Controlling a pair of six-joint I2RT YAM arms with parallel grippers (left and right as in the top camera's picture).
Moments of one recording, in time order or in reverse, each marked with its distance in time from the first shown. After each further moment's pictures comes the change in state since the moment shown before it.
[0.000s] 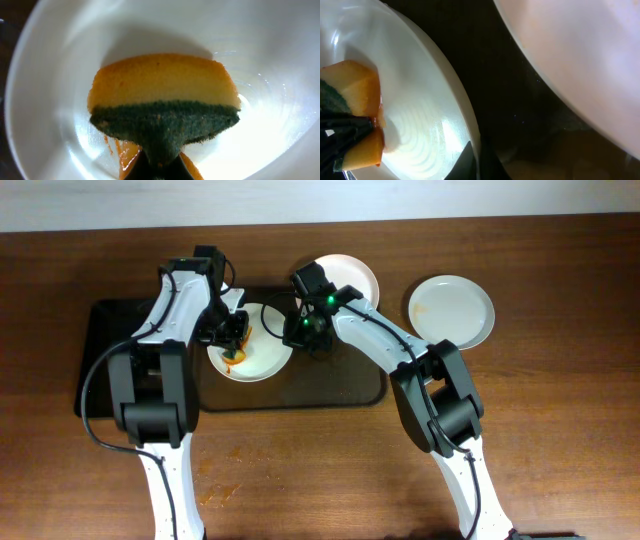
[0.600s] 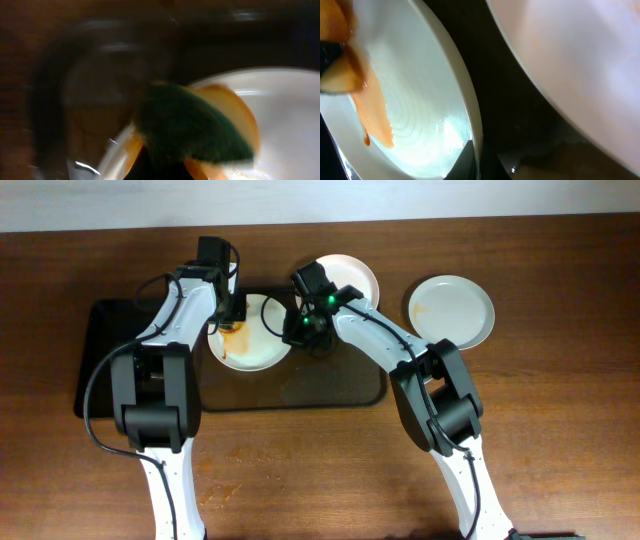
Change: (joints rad) left arm -0.022 -0.031 -0.077 0.394 -0.213 -0.124; right arm -0.003 0.008 0.004 0.023 -0.005 0.004
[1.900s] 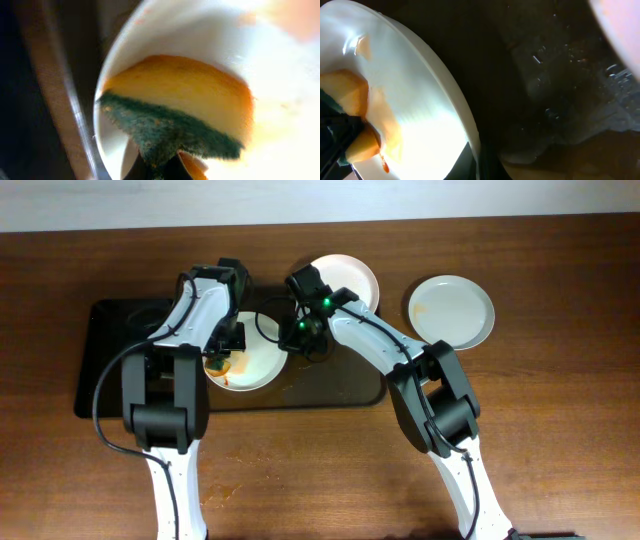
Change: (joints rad) left arm -0.056 0.006 0.008 -0.451 -0.190 -0.182; right arm 0.014 0.003 0.003 -0.021 -0.041 -0.032
